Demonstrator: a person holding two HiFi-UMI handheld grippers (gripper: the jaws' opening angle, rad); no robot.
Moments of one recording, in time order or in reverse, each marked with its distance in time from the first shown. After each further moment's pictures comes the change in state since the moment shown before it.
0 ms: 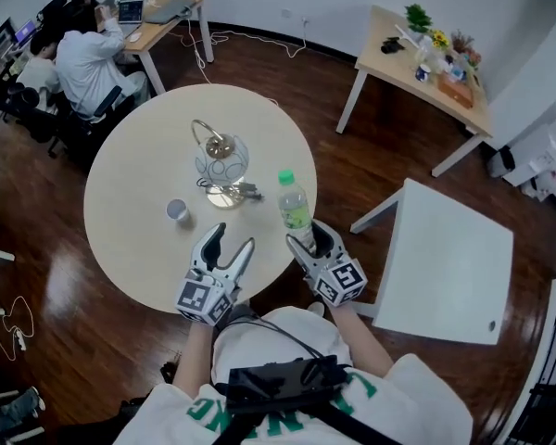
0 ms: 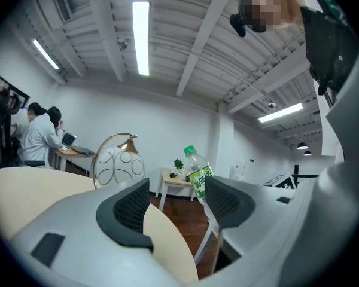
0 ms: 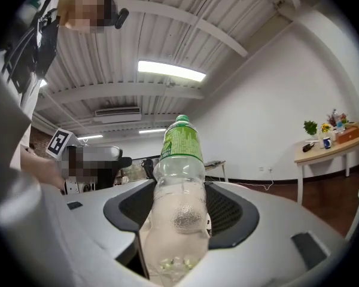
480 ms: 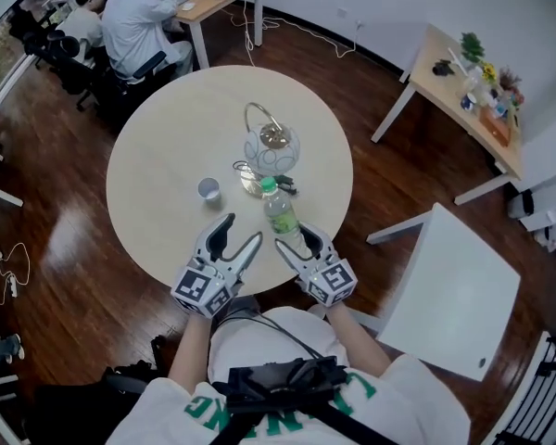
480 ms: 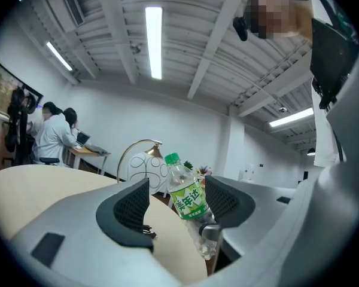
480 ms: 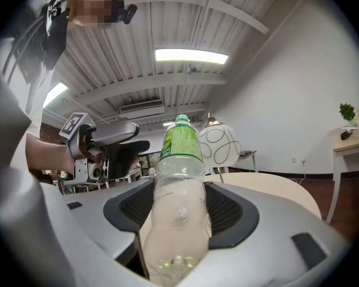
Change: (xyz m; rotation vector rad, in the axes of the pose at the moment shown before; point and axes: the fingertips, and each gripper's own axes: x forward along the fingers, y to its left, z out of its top) left arm -0.044 0.047 0.014 -0.049 -0.007 0.086; right arm 0.072 0.087 -0.042 -0.030 0.080 0.267
